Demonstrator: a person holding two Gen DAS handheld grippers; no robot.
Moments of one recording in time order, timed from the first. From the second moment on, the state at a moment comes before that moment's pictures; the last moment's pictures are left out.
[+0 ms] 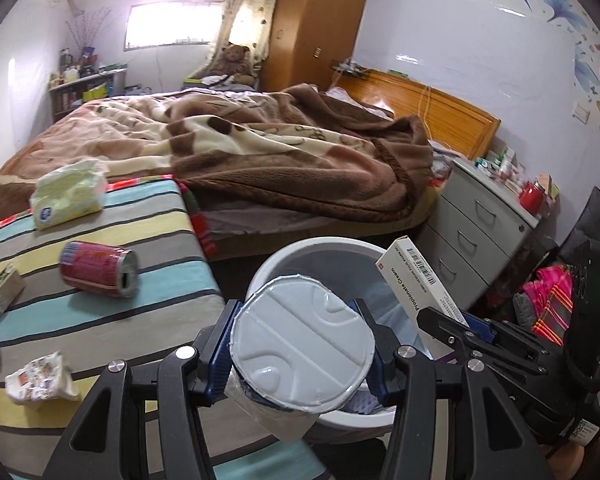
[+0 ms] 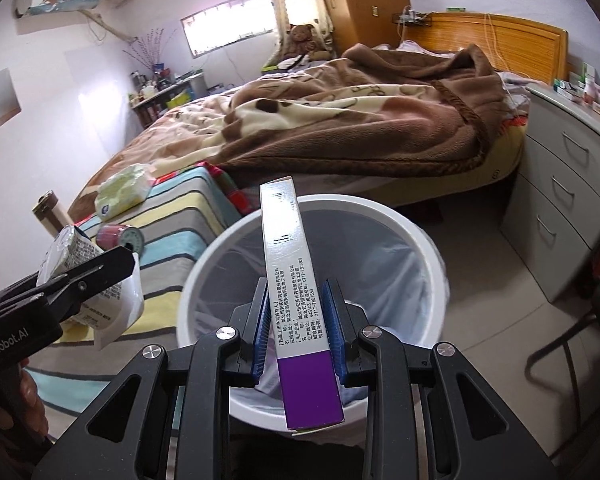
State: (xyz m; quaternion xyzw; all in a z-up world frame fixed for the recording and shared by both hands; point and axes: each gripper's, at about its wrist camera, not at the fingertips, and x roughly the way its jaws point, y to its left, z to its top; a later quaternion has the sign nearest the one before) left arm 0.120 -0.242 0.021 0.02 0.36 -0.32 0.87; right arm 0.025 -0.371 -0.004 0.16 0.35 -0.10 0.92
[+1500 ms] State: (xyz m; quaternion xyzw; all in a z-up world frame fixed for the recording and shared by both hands) left arm 0.131 -0.229 0.015 0.01 0.36 -0.31 0.88; right arm 0.034 -0.362 -0.012 0.14 0.37 -0.12 0.91
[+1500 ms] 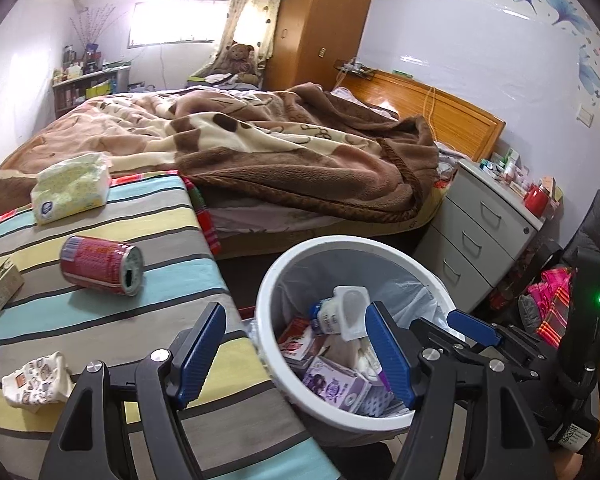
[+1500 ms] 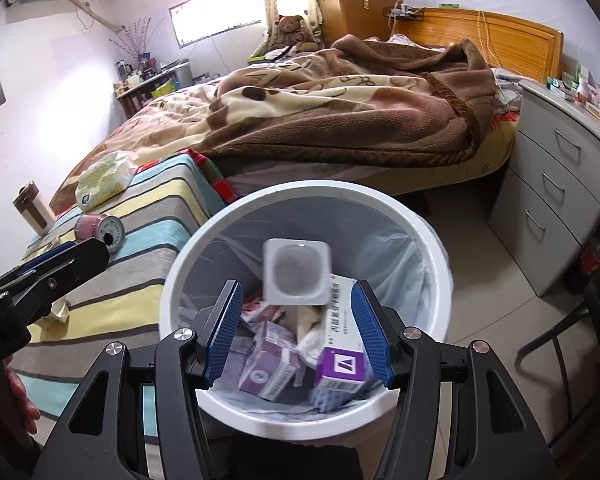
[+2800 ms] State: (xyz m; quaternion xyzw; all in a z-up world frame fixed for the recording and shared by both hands) left arm 0.164 -0.034 -0.010 0.00 0.37 -0.20 0.91; right arm 0.124 -0.247 0.005 0.06 0.34 0.06 0.94
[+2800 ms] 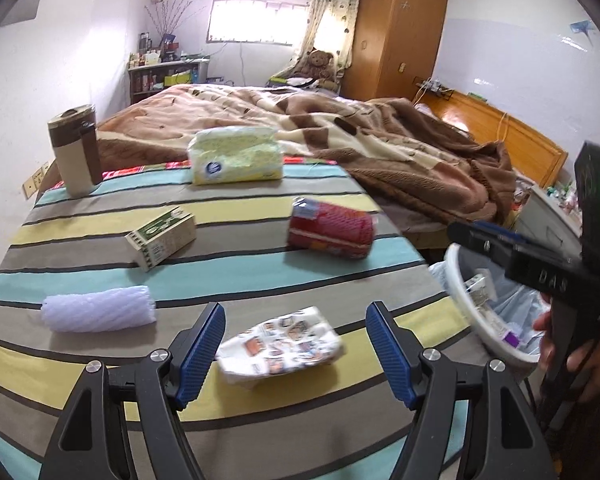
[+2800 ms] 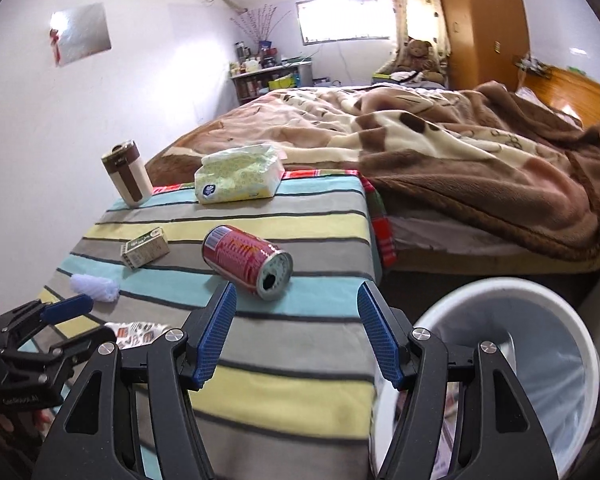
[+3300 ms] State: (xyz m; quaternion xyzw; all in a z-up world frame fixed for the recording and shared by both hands) left arm 0.181 -0.043 -0.040 0.08 0.40 -0.25 0.88; right arm 0.177 -0.211 -0.012 0.00 0.37 0.12 0.92
